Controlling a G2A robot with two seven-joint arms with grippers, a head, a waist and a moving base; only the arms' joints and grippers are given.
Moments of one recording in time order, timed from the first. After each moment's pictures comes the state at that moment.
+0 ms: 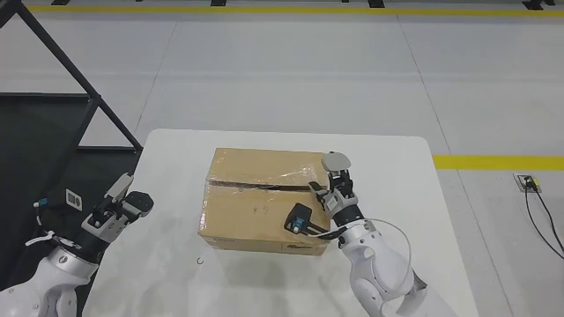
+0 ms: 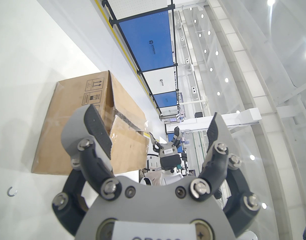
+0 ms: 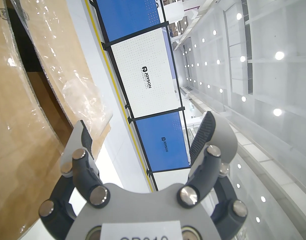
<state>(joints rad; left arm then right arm) 1.41 -1.20 -1.95 -1.88 -0.27 0.02 -0.69 -1.01 -1.24 0.96 -1.74 -2.53 0.03 0.26</state>
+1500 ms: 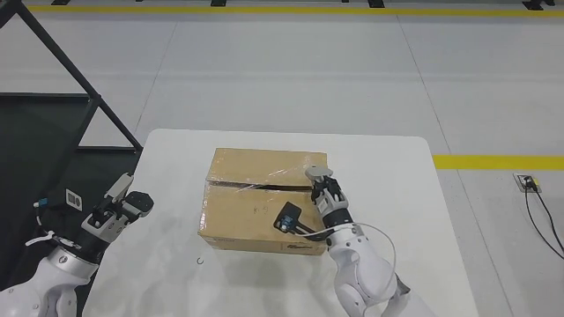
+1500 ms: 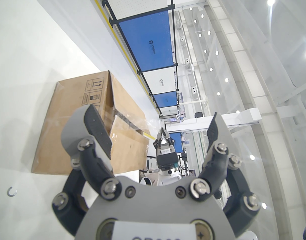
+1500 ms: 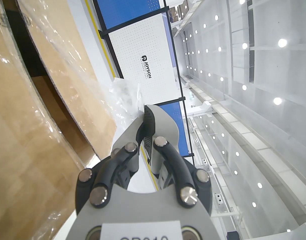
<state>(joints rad) 1.41 -1.20 -1.95 -1.88 -0.27 0.02 -0.69 -1.04 -1.33 0.95 -1.71 -2.58 0.04 0.32</state>
